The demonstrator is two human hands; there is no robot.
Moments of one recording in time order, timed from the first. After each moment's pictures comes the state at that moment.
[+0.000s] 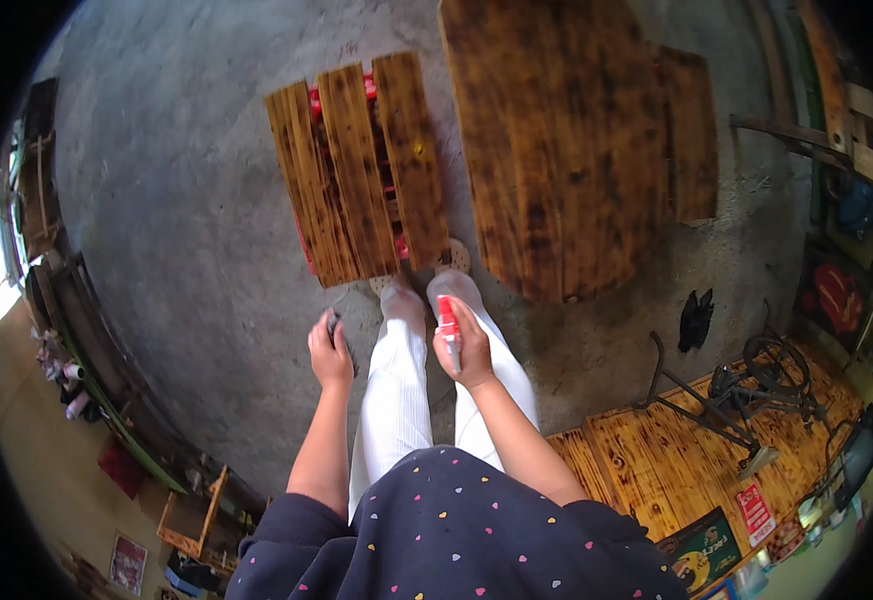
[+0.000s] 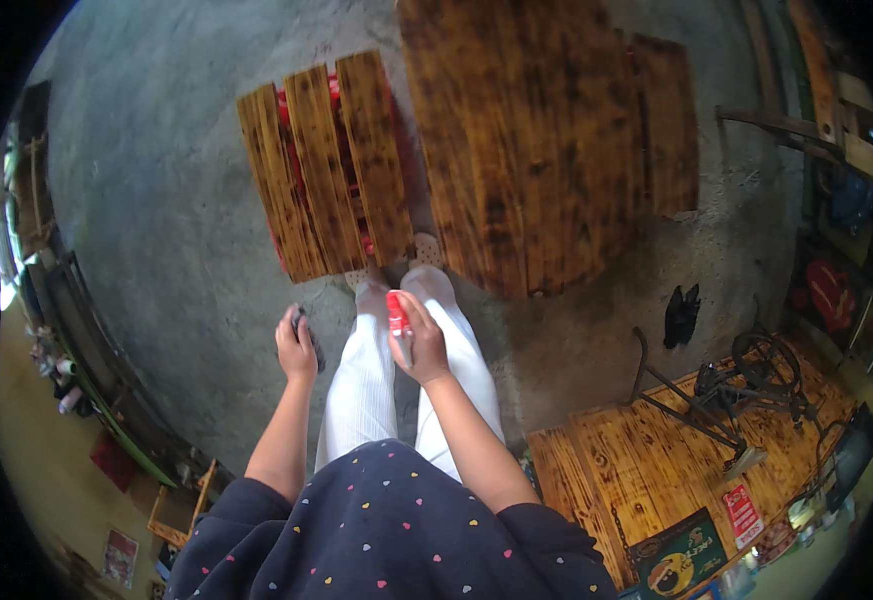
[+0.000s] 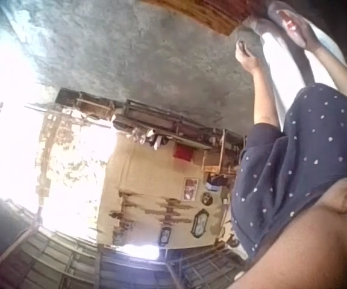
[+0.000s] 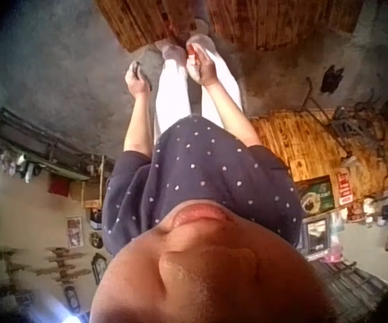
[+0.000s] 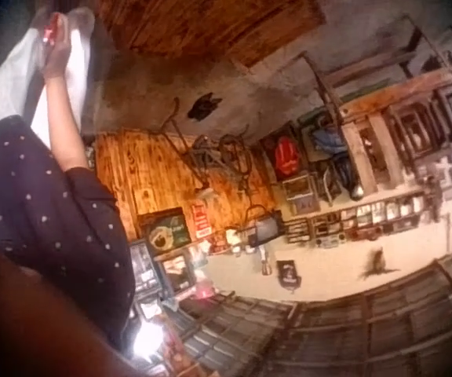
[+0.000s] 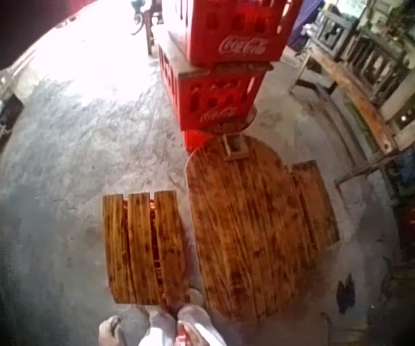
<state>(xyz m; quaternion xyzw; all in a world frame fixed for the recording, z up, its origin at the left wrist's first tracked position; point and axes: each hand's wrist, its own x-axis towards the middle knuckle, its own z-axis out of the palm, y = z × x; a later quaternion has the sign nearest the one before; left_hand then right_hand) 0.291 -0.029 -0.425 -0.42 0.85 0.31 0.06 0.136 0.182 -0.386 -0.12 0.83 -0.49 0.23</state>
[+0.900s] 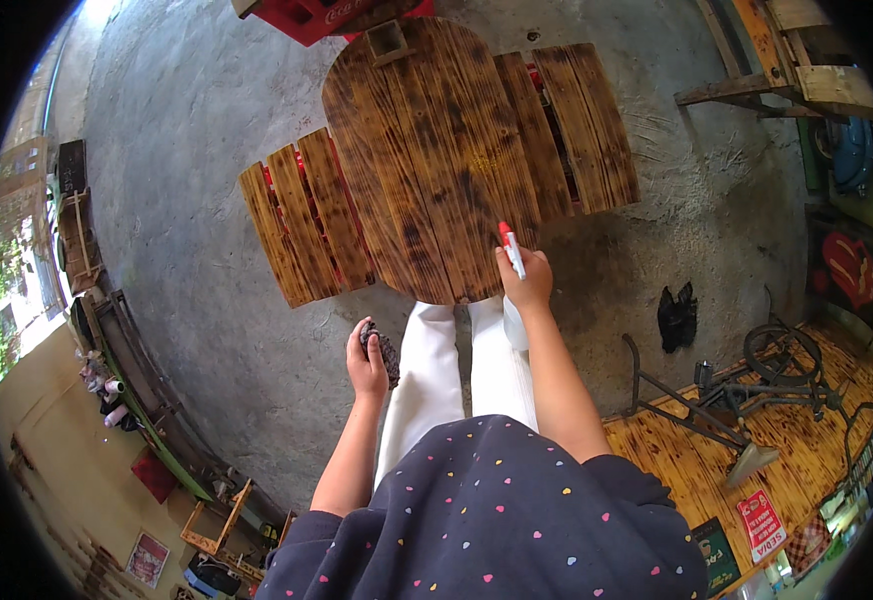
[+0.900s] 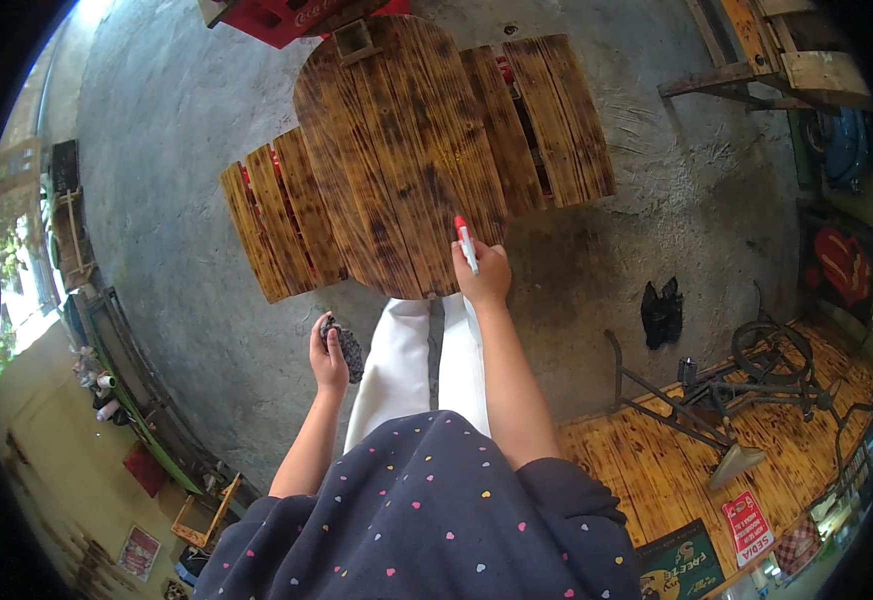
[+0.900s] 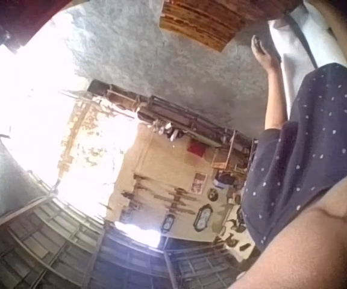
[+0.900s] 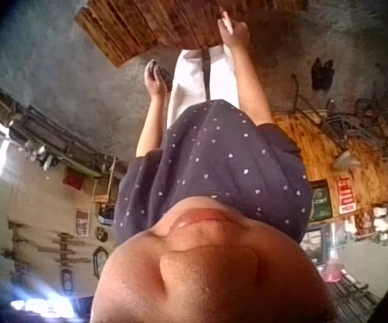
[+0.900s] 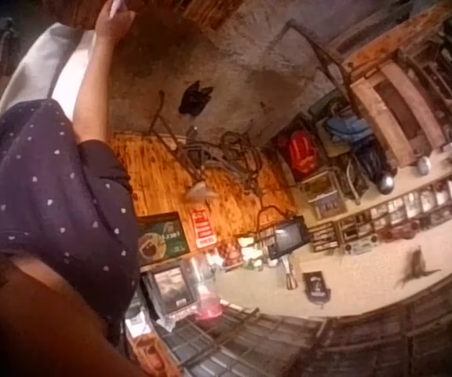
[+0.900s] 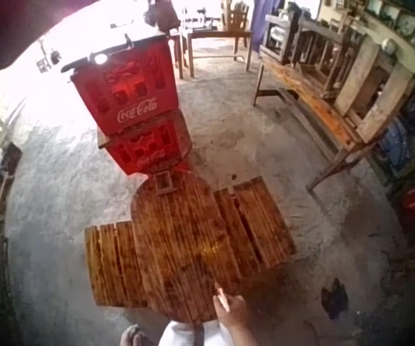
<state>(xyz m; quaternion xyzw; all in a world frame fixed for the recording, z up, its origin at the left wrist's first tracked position) 0.131 0.198 -0.287 -0.42 0.77 0.48 0.00 -0.100 0.412 -0.325 0.03 0.91 -0.37 0.18</state>
